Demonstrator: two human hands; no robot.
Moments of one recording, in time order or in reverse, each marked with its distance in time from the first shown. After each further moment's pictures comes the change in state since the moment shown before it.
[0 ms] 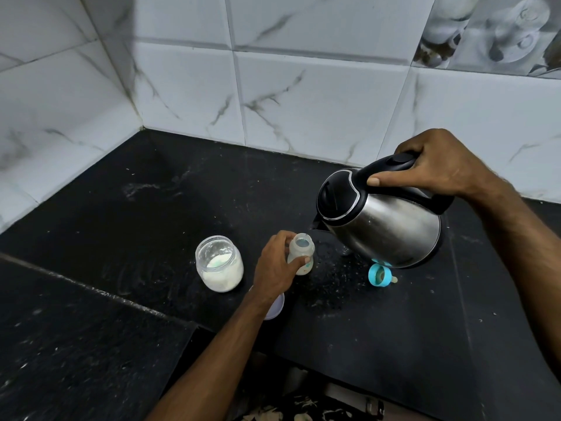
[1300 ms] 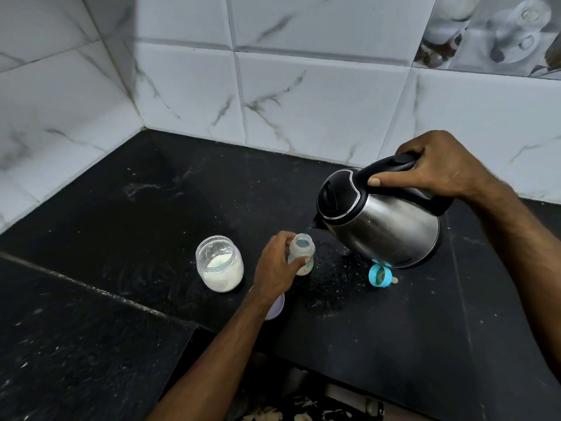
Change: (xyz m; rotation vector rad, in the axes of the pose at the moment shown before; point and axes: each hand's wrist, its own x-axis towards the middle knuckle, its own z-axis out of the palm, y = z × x) left_hand 0.000 0.002 0.000 0.005 -0.007 -0.014; right_hand -0.001 -0.002 0.000 0.012 -0.004 0.016
